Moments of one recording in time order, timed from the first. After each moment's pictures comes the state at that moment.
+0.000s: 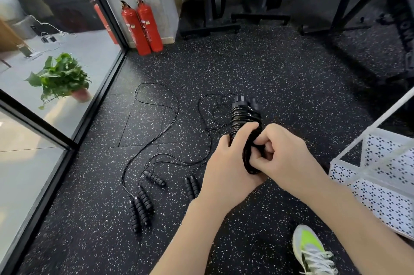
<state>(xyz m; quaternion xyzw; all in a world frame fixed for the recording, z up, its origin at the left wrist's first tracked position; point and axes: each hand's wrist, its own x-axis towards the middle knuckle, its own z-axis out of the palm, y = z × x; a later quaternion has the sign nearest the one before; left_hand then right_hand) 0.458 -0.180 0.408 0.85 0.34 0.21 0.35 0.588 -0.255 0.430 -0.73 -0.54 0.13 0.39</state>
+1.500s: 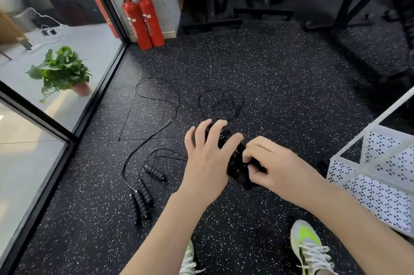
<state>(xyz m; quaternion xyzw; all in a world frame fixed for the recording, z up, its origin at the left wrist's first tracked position) 0.427 -0.156 0.392 0.94 0.32 0.16 0.00 0.588 -0.266 0.404 -0.64 -0.71 0.08 0.29</state>
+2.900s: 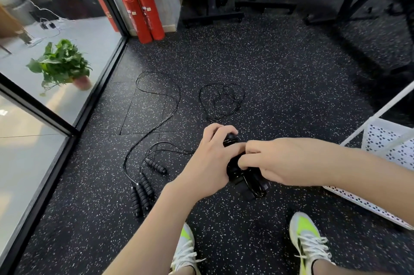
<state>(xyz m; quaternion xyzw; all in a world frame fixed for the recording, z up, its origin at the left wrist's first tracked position) 0.418 -0.149 0.380 0.96 0.19 0.14 0.17 0.595 -0.258 0.452 -0.55 -0.83 0.07 -0.10</state>
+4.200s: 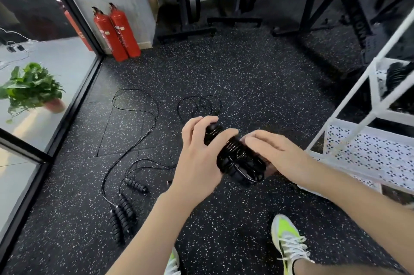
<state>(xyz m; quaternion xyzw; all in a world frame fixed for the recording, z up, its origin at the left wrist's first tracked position) 0.469 -0.180 0.407 0.92 0.22 0.30 0.13 0.637 -0.307 0.446 -0.66 -0.42 0.44 0.44</state>
